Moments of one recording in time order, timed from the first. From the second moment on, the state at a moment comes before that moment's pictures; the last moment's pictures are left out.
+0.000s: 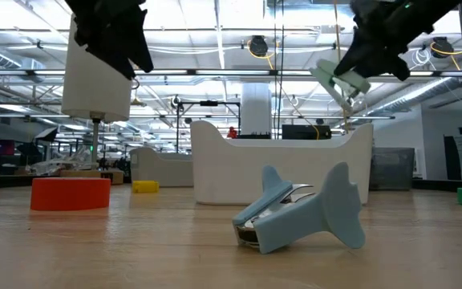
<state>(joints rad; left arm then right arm) -0.32 1.37 1.09 -0.89 -0.71 -0.79 -0.06 0.82 0.73 -0.52 0.45 0.71</state>
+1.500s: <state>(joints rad) -0.01 0.90 0.40 0.13 -0.07 -0.31 -0.72 1.11 0.73 -0.66 0.31 0.71</state>
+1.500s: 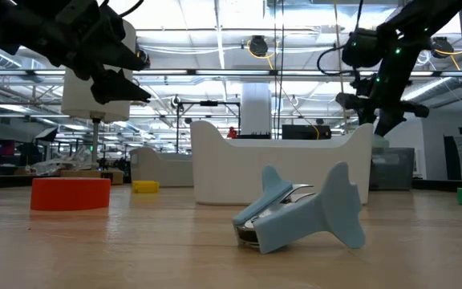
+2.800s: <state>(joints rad) -0.02 0.90 0.40 0.09 -0.06 -0.31 -0.73 1.18 0.73 -0.62 0.31 0.72</state>
